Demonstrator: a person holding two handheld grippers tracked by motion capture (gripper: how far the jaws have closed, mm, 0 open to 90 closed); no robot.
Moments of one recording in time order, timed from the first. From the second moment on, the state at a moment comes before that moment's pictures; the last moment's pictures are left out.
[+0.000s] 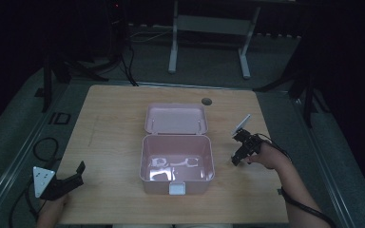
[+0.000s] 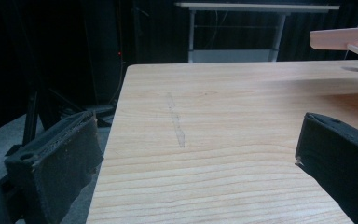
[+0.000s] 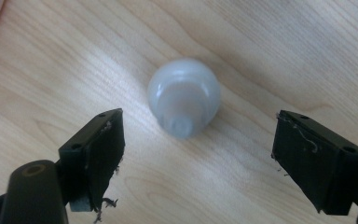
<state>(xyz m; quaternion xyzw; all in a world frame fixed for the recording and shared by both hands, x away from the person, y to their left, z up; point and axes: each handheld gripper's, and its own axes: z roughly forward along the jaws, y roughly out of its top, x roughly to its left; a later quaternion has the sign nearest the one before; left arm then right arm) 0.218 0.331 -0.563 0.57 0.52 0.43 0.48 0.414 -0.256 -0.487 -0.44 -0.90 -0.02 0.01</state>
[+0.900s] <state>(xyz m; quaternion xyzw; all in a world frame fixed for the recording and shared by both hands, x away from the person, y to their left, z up) 0.218 0.330 -0.563 0.57 0.52 0.43 0.47 0.433 -0.237 -0.503 -0.41 -0.91 0.01 0.03</state>
